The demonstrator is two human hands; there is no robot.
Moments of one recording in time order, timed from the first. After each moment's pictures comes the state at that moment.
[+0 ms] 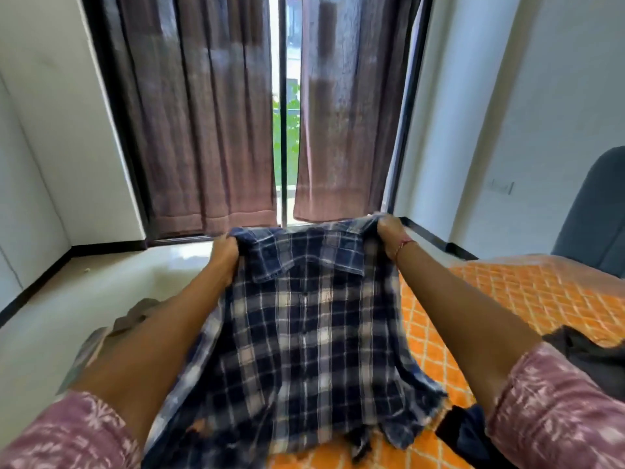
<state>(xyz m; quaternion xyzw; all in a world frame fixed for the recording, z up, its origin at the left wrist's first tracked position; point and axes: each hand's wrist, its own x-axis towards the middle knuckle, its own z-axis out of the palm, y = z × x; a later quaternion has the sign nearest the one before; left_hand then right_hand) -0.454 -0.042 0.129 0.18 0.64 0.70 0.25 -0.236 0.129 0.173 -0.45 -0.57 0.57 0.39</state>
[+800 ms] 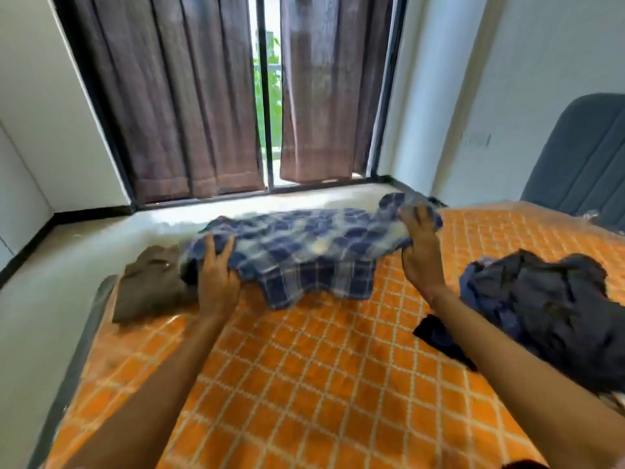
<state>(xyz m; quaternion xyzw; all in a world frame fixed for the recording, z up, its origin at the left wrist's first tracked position) -0.383 -0.189 0.004 0.44 0.76 0.47 -0.07 -0.099 -0.015 0.060 -0.39 -0.79 0.15 0.44</state>
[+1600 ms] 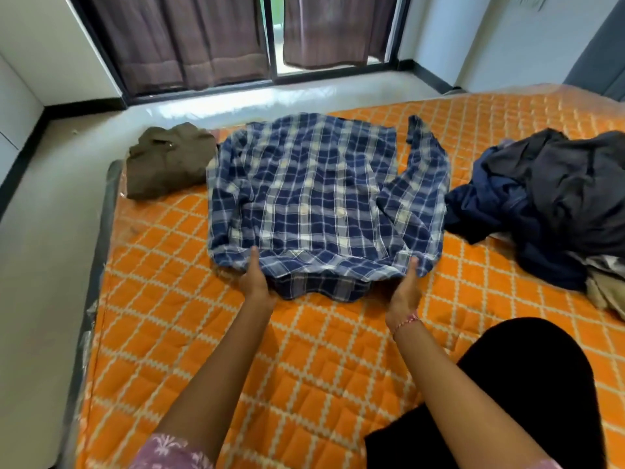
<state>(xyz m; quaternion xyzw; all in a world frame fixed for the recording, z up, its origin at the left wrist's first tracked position) -0.249 -0.293 -0.121 -0.14 0.60 0.69 0.39 -0.052 -0.195 -0.135 -0.65 -0.20 0.60 0.41</state>
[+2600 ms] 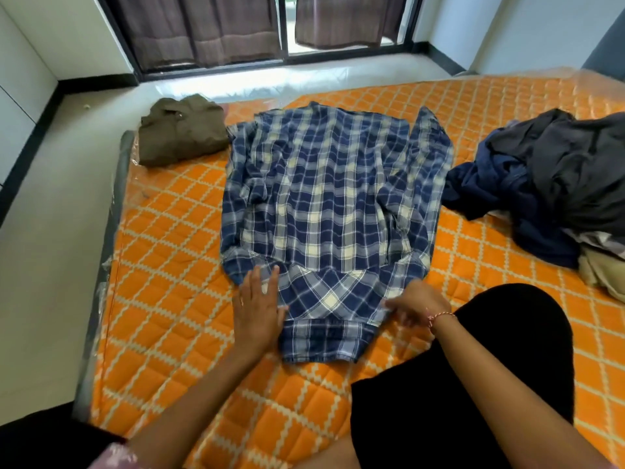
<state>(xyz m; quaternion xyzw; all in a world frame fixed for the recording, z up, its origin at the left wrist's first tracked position) -0.187 -0.412 -0.159 0.47 0.88 0.09 0.02 0.021 -0.231 -0.110 -0.62 -0.67 0.38 -0.16</state>
